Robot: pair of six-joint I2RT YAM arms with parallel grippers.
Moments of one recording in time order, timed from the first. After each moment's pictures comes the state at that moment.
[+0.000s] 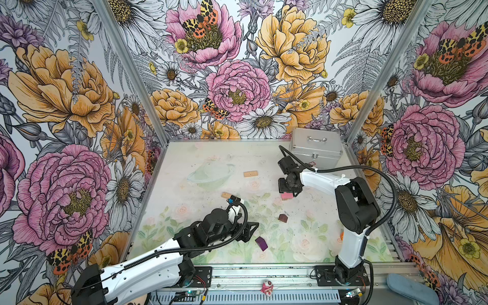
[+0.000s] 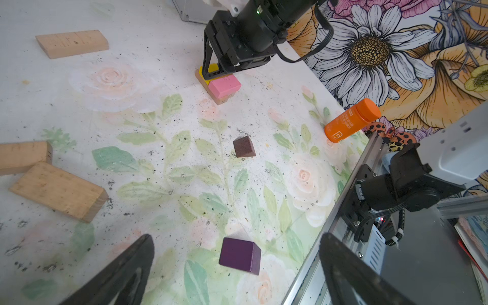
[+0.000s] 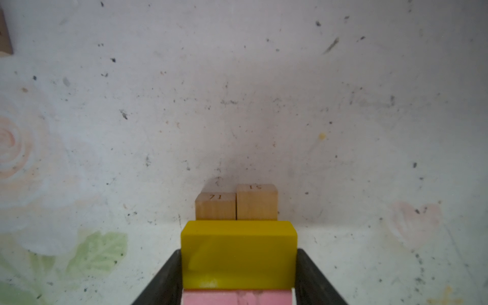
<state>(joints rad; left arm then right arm) -0.96 0.77 0.42 -0.14 0.01 -0.49 0.46 1.90 1.31 -0.70 0.10 0.42</state>
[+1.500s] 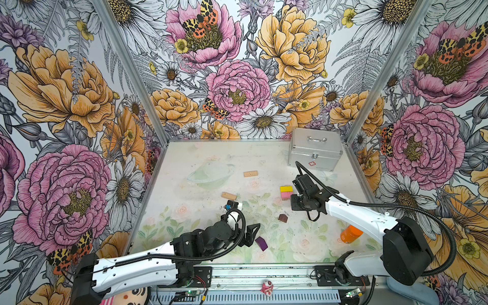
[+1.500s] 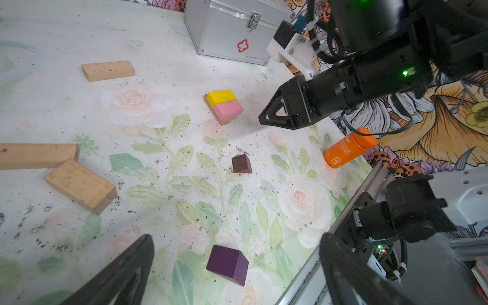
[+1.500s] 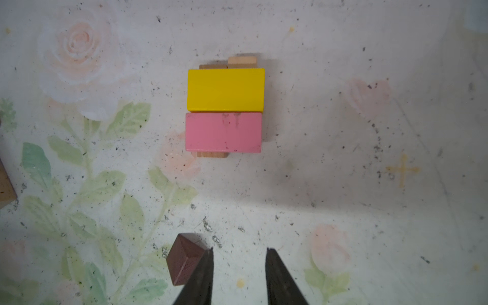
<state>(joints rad) -1.23 0.70 0.46 -0.20 -0.38 -0.65 0.54 1.38 0.86 -0.62 0.08 0.47</state>
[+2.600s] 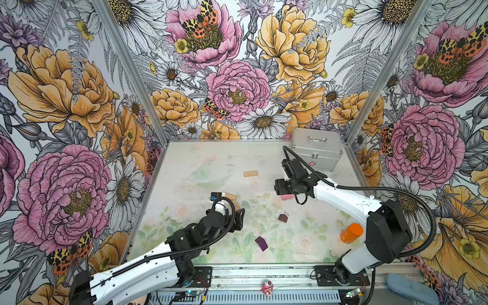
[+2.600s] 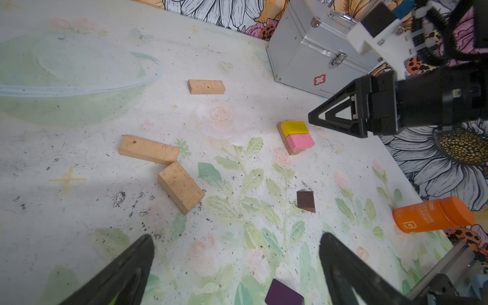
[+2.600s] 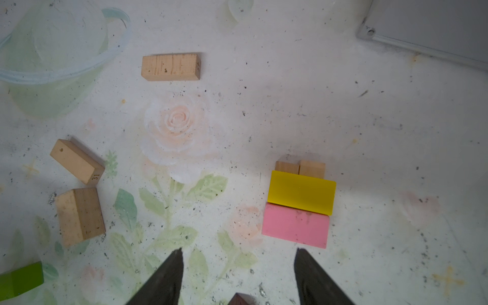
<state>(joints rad) -1.00 0.67 0.46 -0.31 -0.43 -0.69 0.56 1.58 1.16 -0.59 0.01 0.37</state>
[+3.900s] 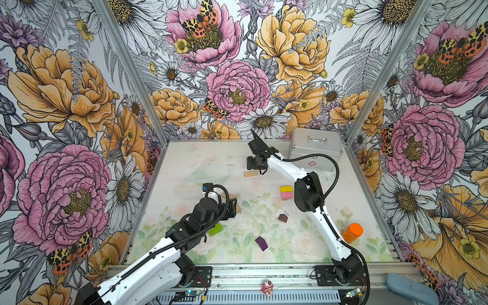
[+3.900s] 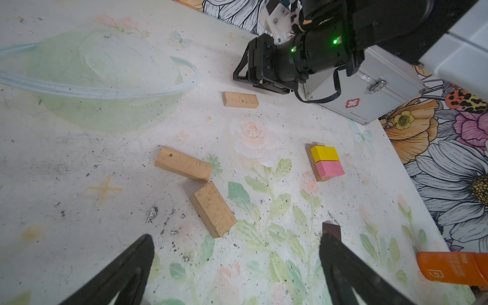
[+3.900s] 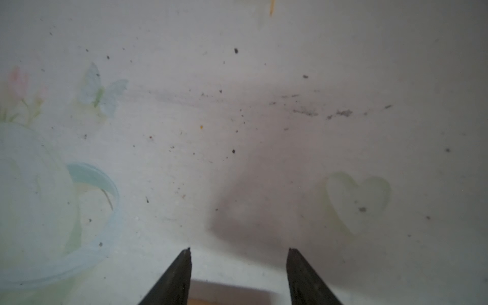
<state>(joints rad) -0.69 0.73 0.48 -0.26 -0.24 -0.64 0.56 2.65 2.44 -0.84 0.02 0.43</state>
